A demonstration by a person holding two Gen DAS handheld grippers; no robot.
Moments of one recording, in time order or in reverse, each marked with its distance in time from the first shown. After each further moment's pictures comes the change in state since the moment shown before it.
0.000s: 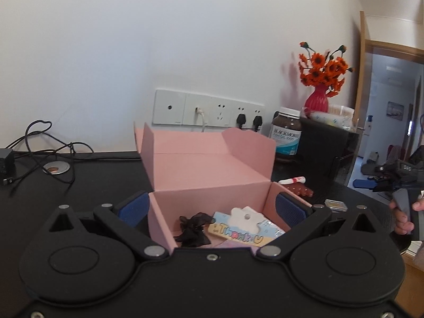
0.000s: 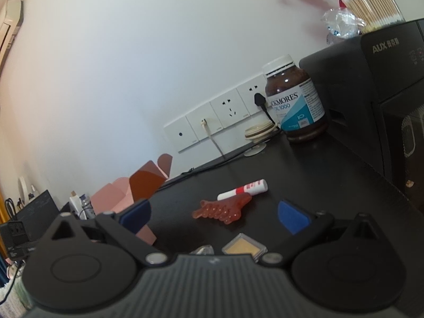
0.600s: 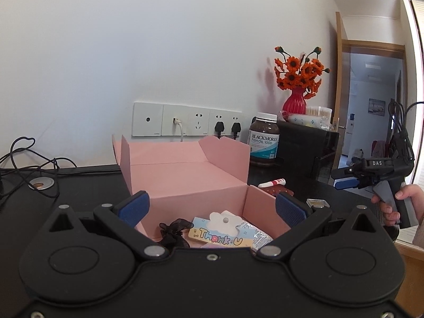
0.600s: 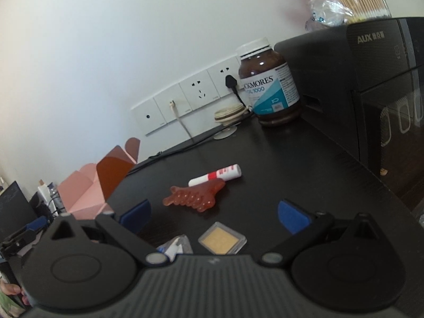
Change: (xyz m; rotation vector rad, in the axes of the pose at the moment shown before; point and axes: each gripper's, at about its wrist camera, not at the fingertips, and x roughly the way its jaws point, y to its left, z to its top) left arm -0.008 -0.011 -0.003 0.056 -0.039 -0.074; right arm 0.011 0.010 0.003 -0.004 0.093 -0.168
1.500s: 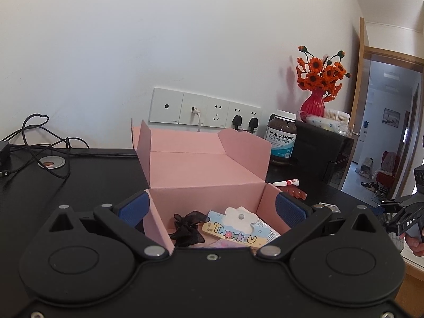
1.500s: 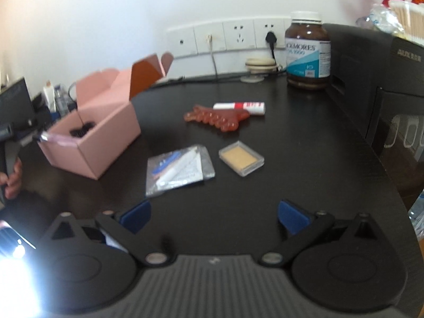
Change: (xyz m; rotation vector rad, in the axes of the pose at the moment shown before) left arm 0.006 0.013 0.001 -0.097 0.035 0.067; right arm -0.018 0.039 -0.043 -0.332 0.252 -0.039
